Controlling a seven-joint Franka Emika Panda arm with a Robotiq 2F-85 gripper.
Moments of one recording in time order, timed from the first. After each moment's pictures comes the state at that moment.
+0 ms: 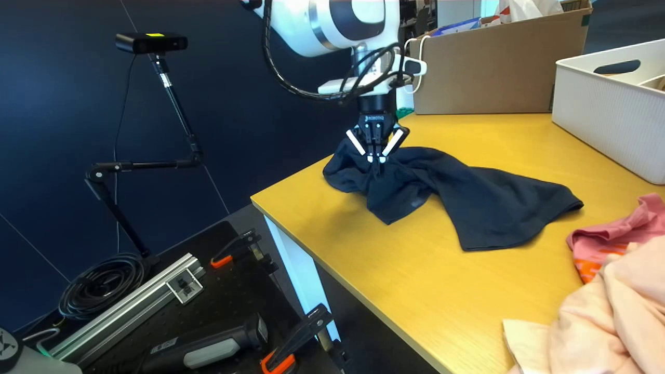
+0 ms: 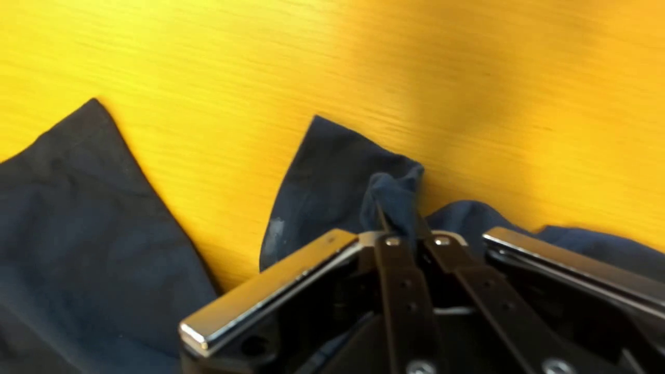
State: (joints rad) arm 0.05 0.66 0.04 -1.65 -0.15 2.07 -0.13
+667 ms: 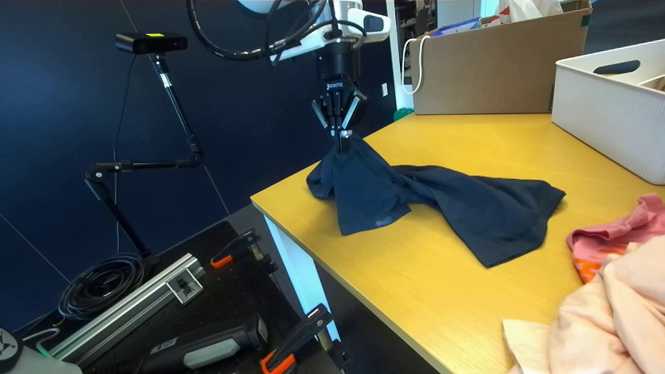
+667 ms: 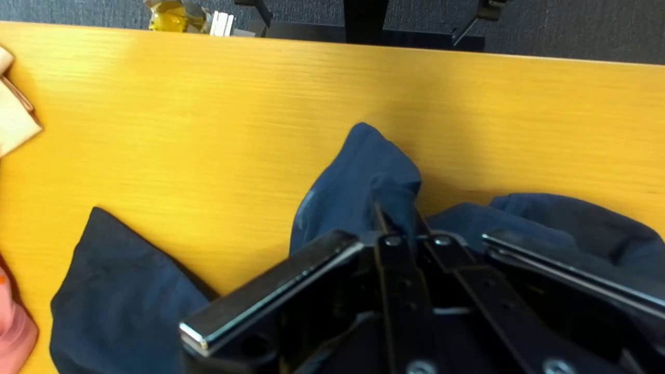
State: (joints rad) arm 0.07 0.37 0.05 -1.90 -0.12 2.01 0.04
